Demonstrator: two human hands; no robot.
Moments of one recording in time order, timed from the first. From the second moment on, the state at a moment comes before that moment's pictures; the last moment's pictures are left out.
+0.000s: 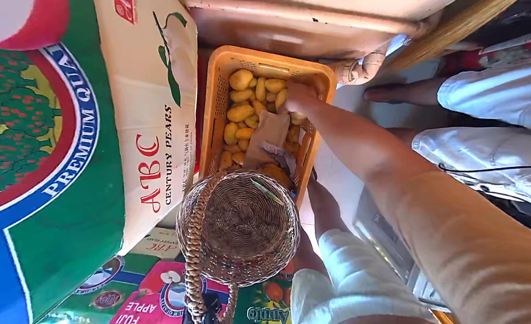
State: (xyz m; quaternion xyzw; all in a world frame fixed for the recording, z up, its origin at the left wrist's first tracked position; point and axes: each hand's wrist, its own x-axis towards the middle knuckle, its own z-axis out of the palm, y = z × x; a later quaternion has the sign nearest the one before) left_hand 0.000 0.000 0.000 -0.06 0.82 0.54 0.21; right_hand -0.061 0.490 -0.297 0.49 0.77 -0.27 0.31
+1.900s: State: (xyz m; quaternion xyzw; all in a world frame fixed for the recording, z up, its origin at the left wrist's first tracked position) left_hand -0.006 0.010 0.002 -0.18 0.86 0.45 0.18; right_hand -0.159 0.330 -0.358 0.12 0.88 -0.29 0.35
